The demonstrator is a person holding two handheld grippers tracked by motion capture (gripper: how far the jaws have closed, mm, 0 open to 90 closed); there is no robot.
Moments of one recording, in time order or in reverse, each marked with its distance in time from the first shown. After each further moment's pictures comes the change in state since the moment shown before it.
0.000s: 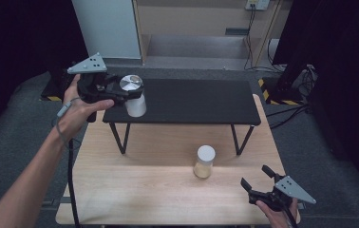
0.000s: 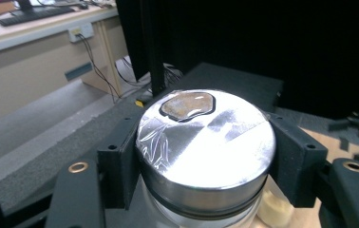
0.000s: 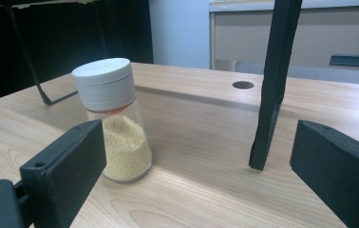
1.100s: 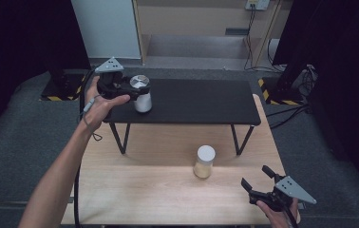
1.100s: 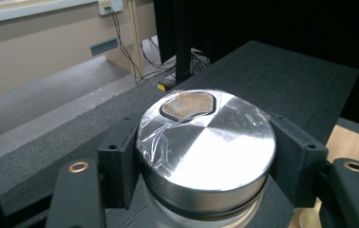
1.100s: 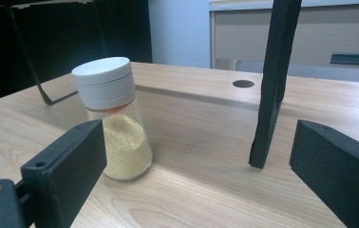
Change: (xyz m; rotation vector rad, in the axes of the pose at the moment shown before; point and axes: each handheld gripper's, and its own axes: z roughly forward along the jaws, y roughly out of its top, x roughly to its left) left arm 0.018 -0.033 0.058 0.064 0.106 -0.077; right arm -0.001 -0.001 0.000 0.003 0.004 0.006
